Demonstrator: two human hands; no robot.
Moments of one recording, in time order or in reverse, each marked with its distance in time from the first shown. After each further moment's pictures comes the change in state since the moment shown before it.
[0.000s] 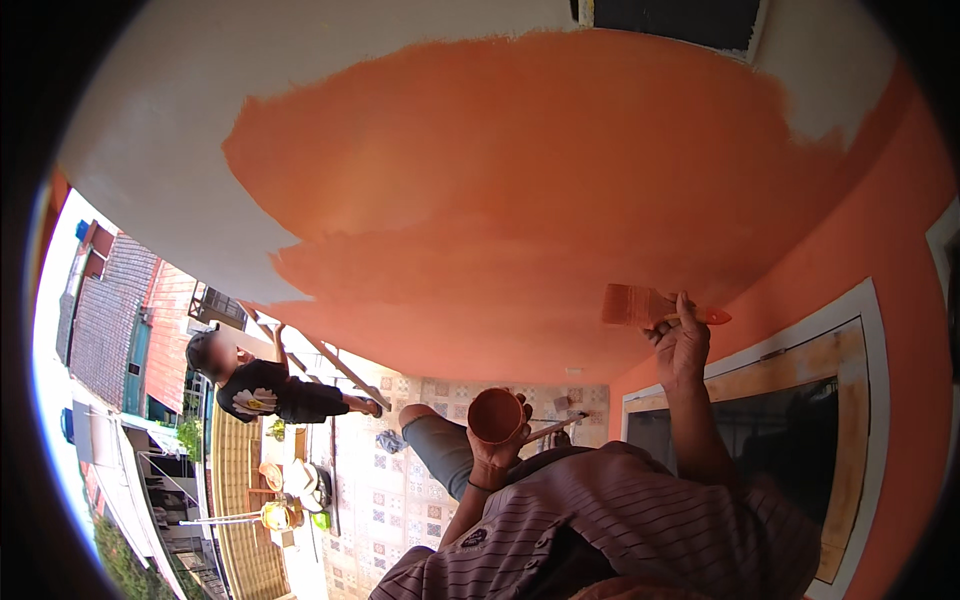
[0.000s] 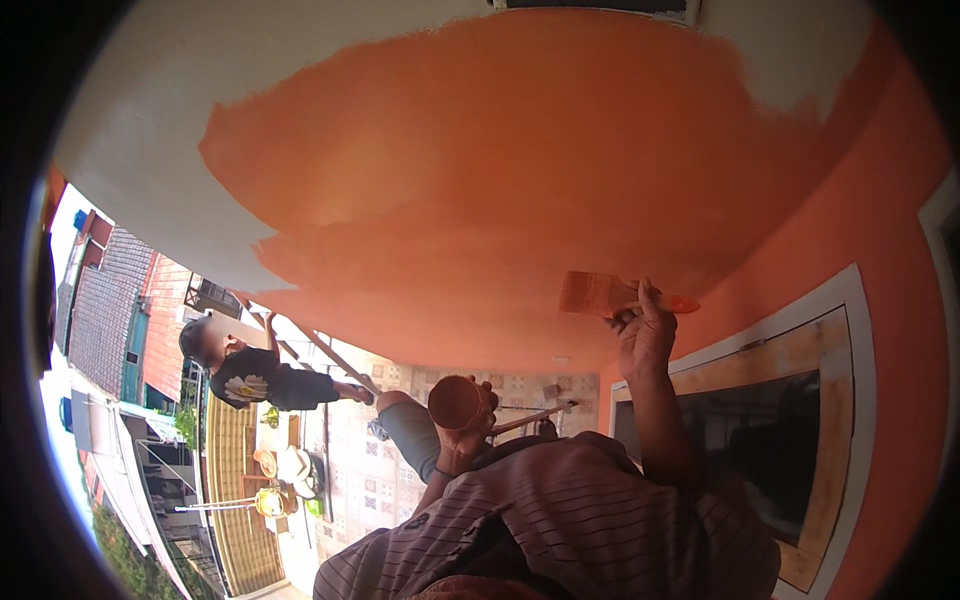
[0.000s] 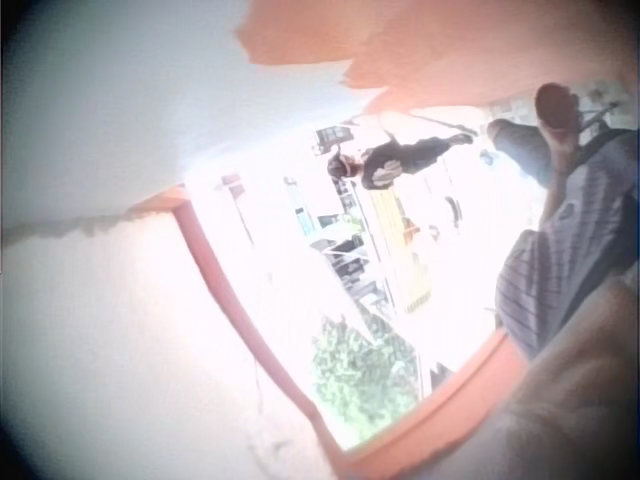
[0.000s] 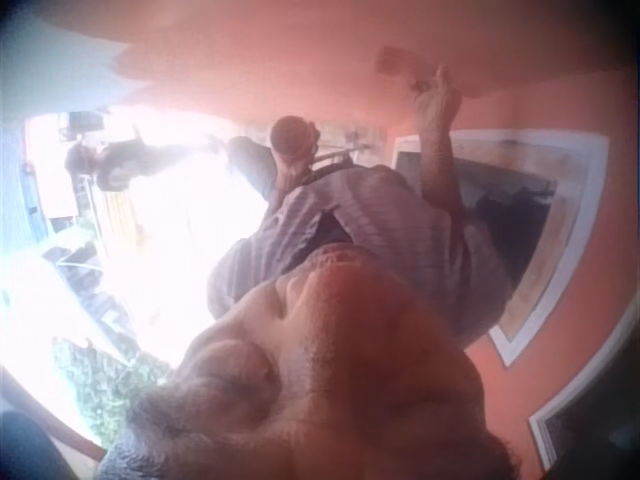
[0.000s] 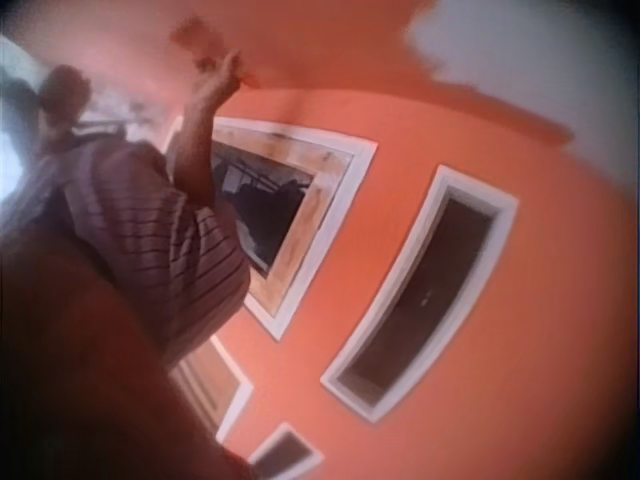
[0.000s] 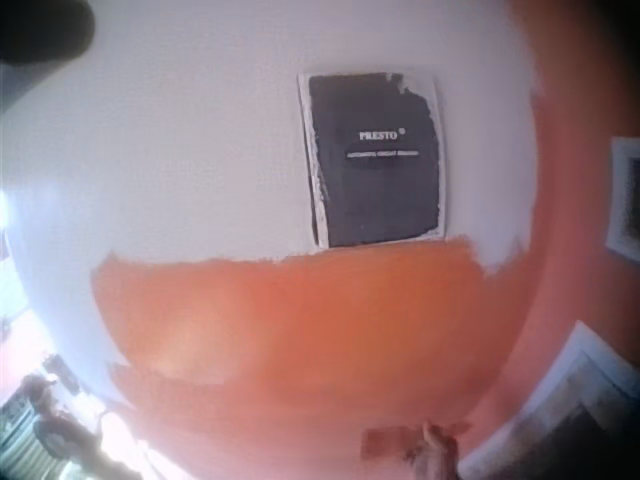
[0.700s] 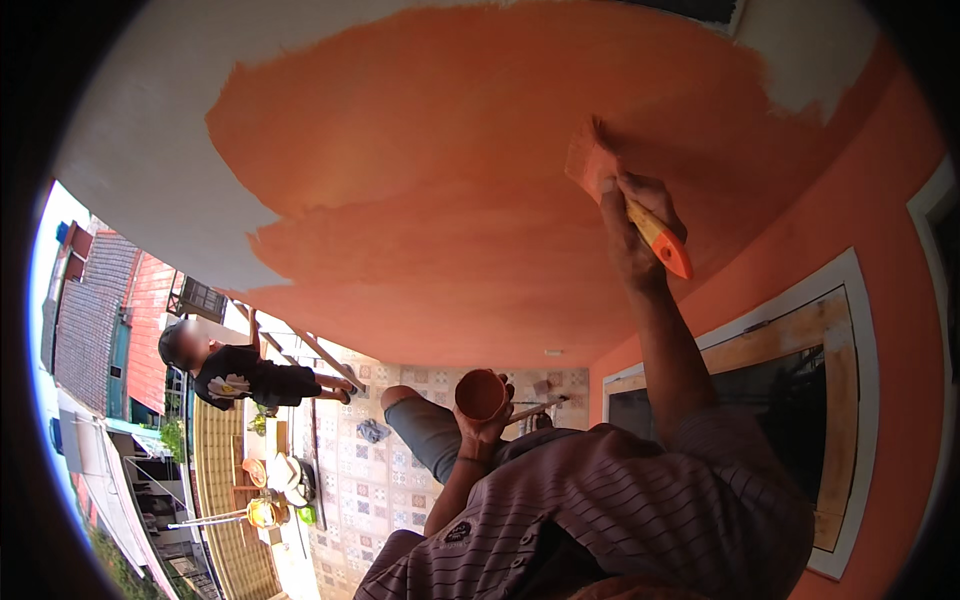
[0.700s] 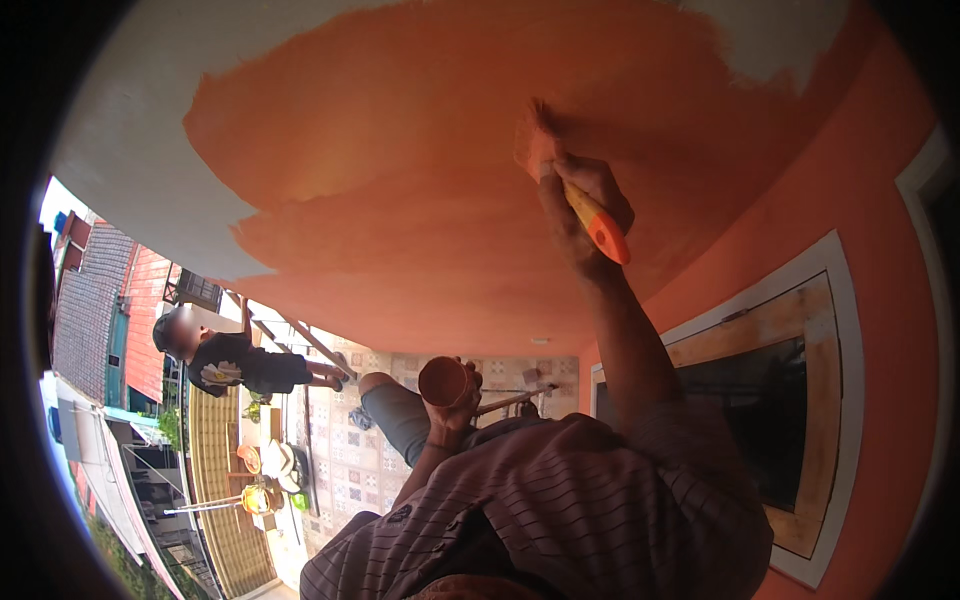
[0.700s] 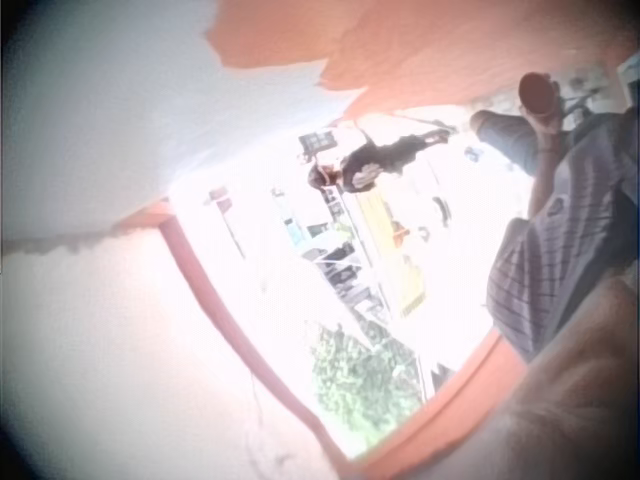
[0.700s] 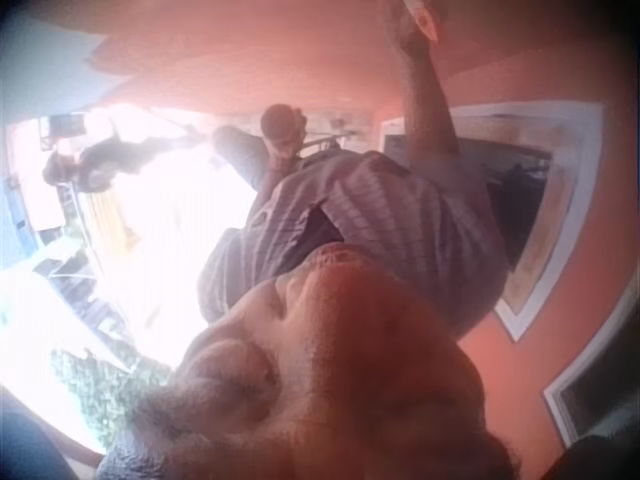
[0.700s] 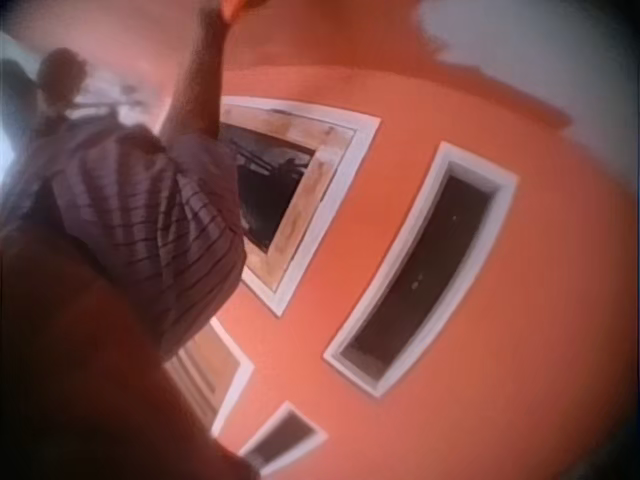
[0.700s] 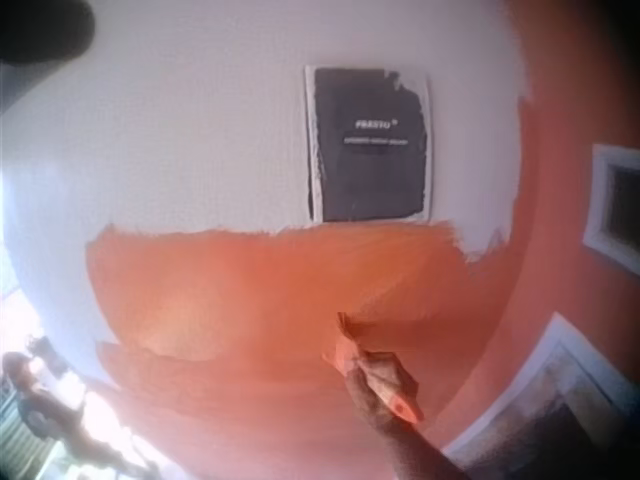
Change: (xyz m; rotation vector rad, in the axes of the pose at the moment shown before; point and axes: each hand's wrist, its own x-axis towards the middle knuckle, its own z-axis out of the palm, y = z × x) left_hand 0.005 0.009 -0.062 -0.007 0.005 -0.005; right_hand 0.047 -0.013 0.122 -0.544 -0.379 -1.416
